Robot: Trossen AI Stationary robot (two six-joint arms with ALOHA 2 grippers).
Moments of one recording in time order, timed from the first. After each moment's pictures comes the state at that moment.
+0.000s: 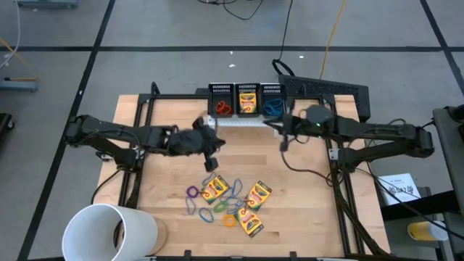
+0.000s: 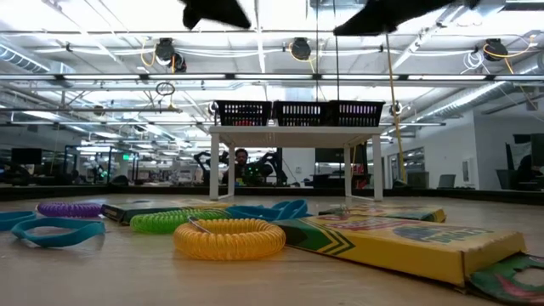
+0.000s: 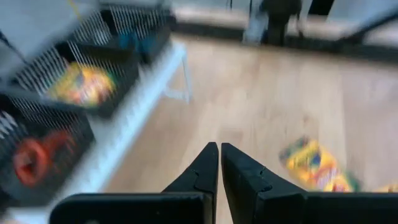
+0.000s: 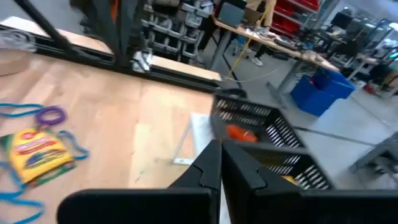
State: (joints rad) left arm -0.14 1.37 1.19 -0.42 -0.41 -0.22; right arm -0.16 0.98 0.81 -0.05 0.10 -0.34
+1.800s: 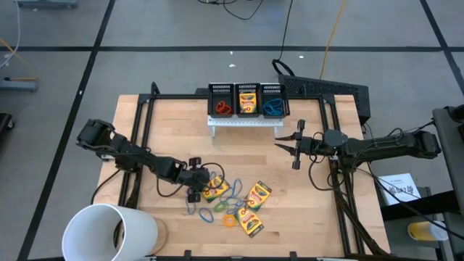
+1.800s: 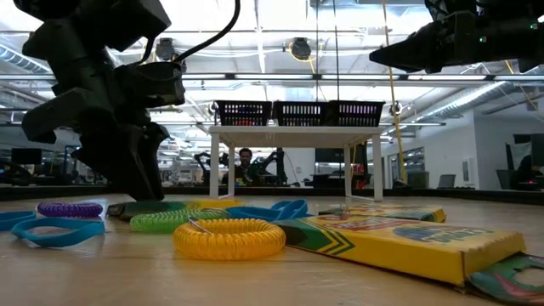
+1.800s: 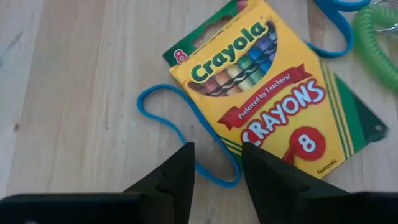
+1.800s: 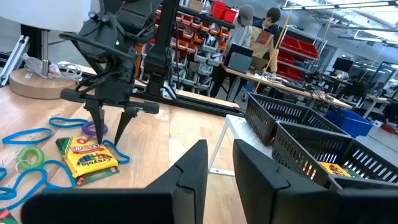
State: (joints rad) left arm -0.32 1.57 0.68 -0.23 -0.16 -0.29; right arm -0.04 0.73 0.27 0.47 0.11 -0.29
